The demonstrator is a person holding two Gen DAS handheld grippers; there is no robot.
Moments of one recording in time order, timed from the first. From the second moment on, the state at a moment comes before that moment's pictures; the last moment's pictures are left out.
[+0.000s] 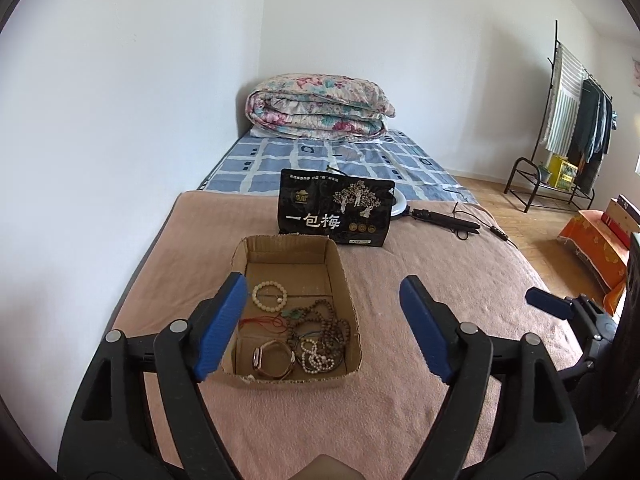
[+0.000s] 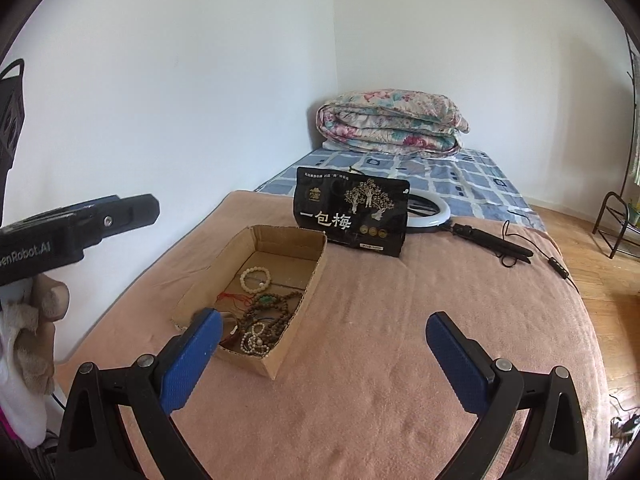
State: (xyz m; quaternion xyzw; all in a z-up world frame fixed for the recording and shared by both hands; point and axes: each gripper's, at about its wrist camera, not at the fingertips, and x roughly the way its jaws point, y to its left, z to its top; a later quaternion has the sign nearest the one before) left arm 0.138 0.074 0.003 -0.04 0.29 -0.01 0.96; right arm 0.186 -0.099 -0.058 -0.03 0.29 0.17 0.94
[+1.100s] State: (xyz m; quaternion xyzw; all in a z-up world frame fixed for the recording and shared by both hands) left arm 0.109 0.045 0.002 0.01 0.28 0.01 0.96; right arm 0.188 -0.112 -0.064 -0.03 0.29 0.15 0.95
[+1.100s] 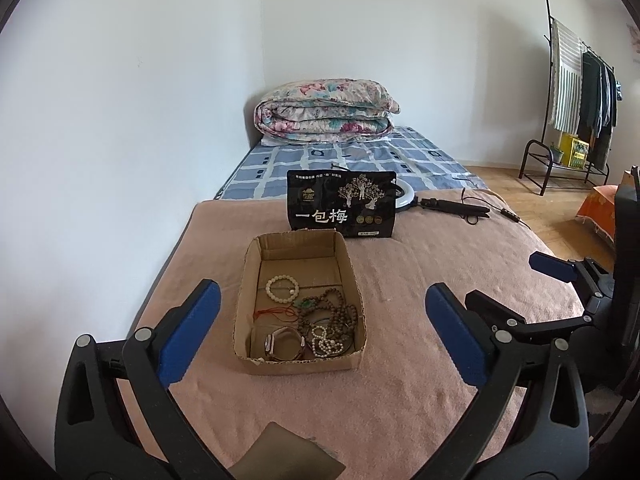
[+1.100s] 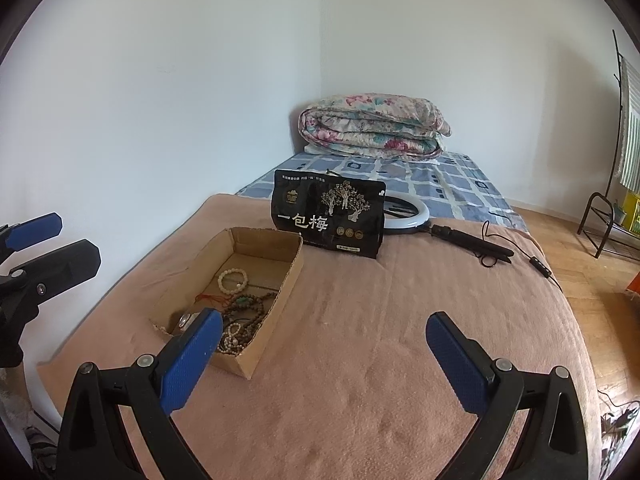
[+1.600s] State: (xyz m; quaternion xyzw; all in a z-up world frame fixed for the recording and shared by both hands) left arm 0.109 0.046 0.000 0.01 0.28 0.01 0.96; right arm 0.190 -0.115 -0.066 -0.03 0.29 0.14 0.95
